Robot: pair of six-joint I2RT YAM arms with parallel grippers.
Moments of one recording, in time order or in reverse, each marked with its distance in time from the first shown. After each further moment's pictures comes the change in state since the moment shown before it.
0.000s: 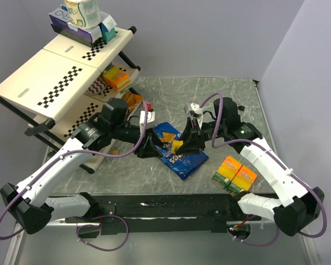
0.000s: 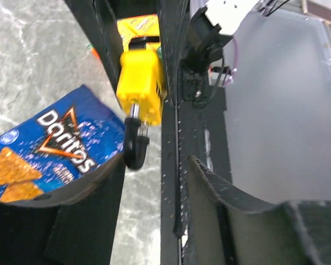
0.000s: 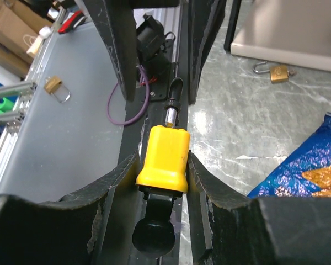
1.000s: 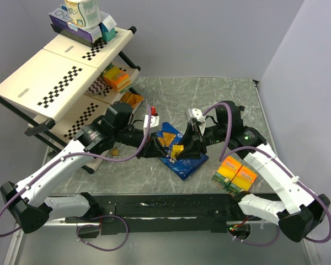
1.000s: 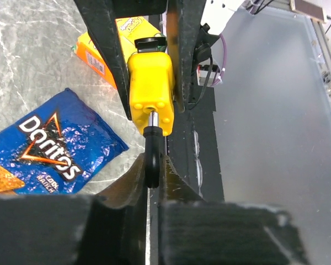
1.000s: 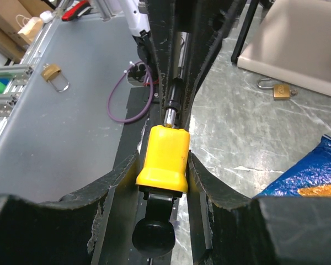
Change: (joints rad) left arm -0.089 -0.006 -0.011 0.034 -0.033 -0.042; right arm 0.056 -0.074 -0.008 -0.005 0.008 -0.063
